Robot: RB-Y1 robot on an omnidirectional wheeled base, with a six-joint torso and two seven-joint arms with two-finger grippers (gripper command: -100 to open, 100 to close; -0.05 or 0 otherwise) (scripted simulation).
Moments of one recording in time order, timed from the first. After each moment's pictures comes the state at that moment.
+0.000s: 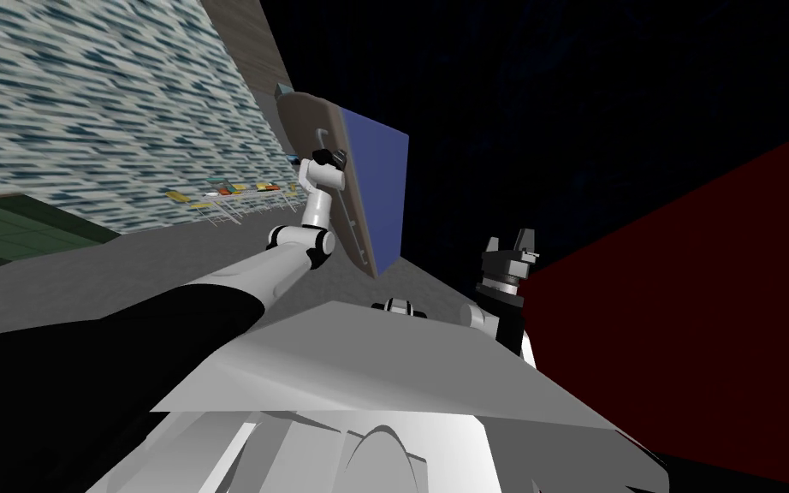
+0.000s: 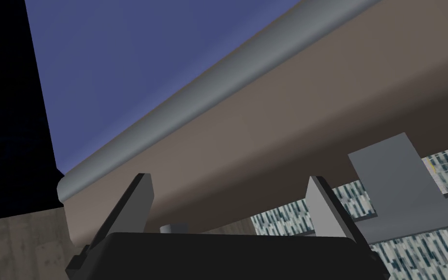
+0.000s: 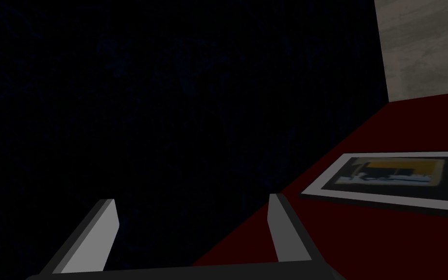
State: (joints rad) left arm -1.15 0.56 0.18 -1.06 -0.09 0.61 -0.34; right arm 0.46 0.05 -0.06 -2.31 0.02 -0.41 -0.07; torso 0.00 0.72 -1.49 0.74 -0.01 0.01
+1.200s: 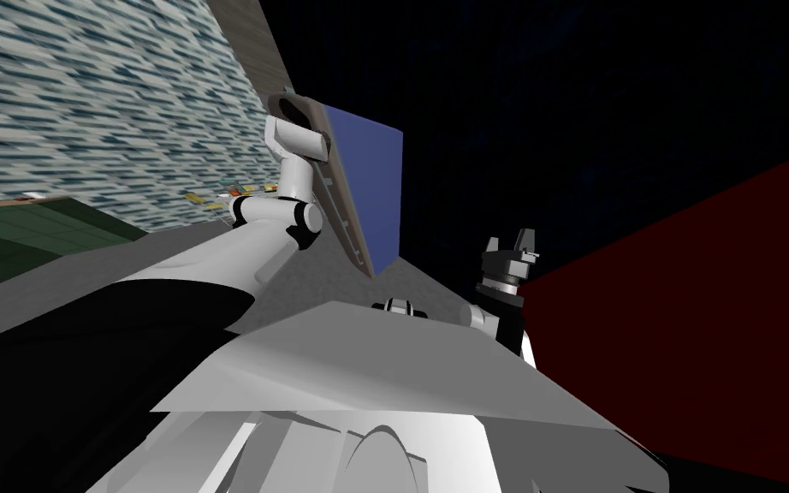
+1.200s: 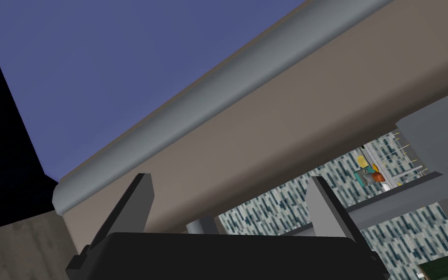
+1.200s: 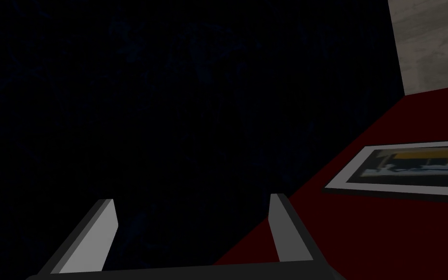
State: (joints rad) left arm -1.41 0.68 0.18 -0.79 -0.08 0.78 -0.36; right arm 0.46 0.05 -0.06 -2.31 0.02 -0.41 -0.07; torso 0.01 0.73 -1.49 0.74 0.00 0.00
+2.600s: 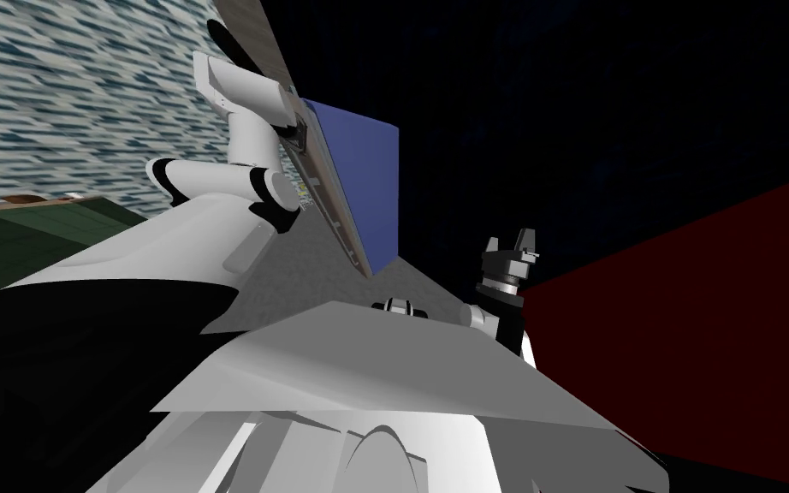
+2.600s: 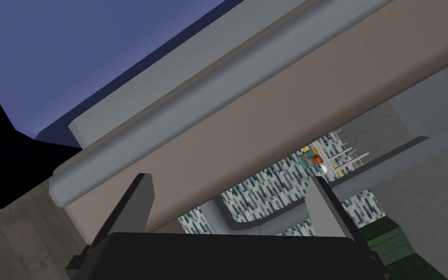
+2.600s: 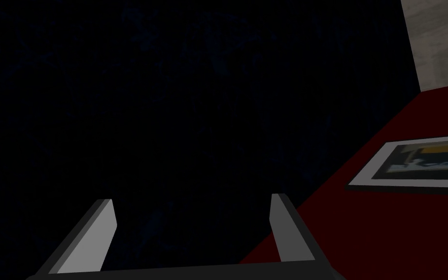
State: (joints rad) left arm -1.62 0.81 0.18 -0.59 -0.06 0.94 -0.38; right arm 0.46 0.05 -0.06 -2.31 0.02 -0.41 -0.07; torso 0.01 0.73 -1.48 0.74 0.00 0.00
